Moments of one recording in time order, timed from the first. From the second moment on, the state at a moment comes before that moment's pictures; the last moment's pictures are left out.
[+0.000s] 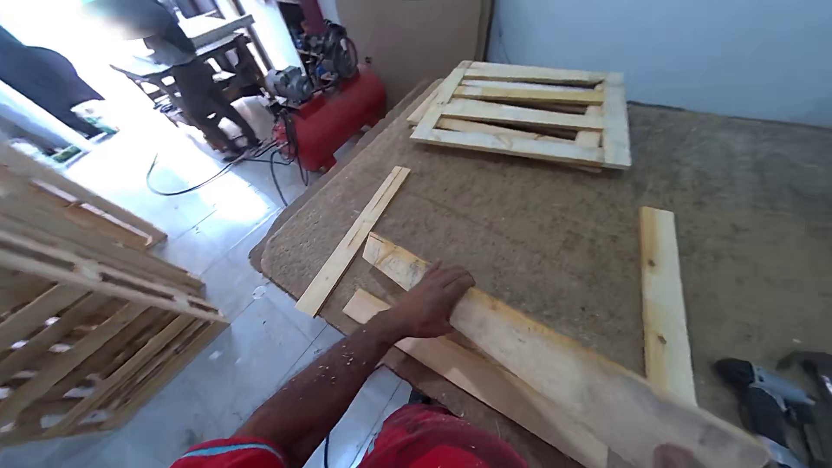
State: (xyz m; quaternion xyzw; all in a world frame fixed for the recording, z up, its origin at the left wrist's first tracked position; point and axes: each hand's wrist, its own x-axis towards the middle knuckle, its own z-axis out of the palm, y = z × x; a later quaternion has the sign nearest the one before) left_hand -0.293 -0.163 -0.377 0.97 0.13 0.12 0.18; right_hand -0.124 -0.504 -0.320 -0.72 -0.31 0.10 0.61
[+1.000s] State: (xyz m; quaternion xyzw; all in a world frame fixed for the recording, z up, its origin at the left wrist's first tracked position) left_hand -0.309 -0.261 -0.287 0.21 0.28 0.26 0.90; right_hand -0.179 -0.444 -0.253 -0.59 -0.53 -0.06 0.61
